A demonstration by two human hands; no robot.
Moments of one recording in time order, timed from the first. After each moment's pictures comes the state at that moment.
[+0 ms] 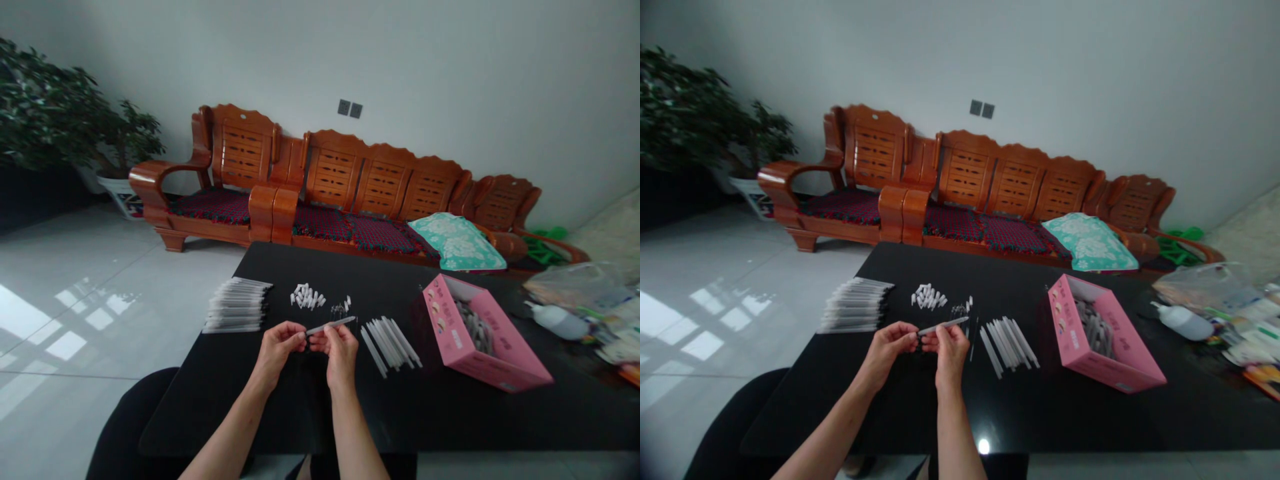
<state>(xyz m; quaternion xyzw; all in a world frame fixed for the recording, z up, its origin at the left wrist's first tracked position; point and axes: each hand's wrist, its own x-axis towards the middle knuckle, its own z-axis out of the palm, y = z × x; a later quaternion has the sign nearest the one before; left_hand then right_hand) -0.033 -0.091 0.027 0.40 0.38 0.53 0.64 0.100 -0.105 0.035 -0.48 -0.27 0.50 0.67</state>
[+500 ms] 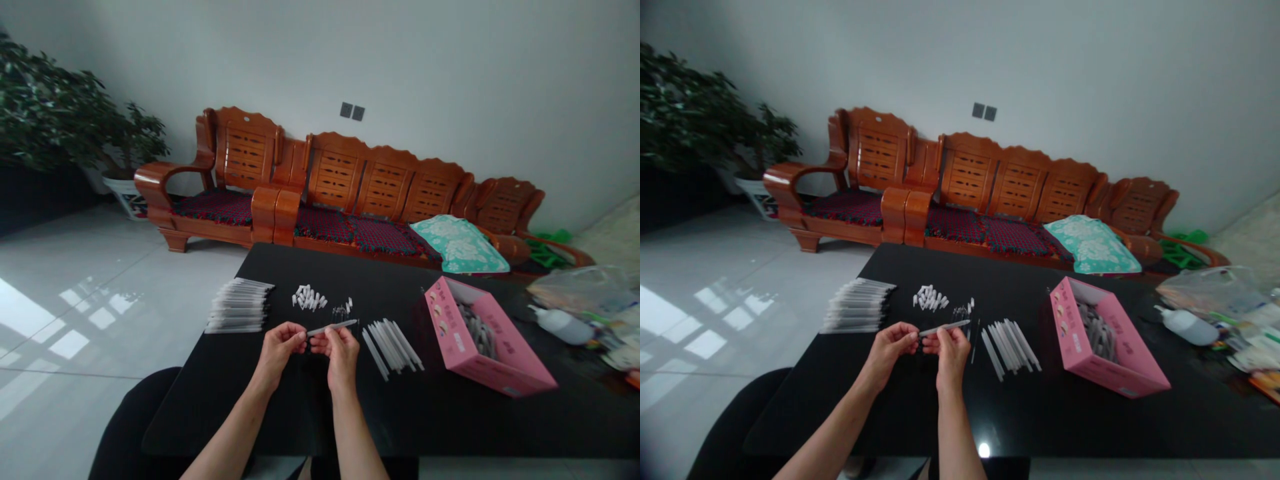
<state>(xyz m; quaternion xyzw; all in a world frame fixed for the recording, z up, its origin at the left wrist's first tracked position) -0.032 -0.093 0.028 0.40 0.39 0.53 0.64 0.099 -0.105 0.038 -0.49 -0.27 0.49 0.67</state>
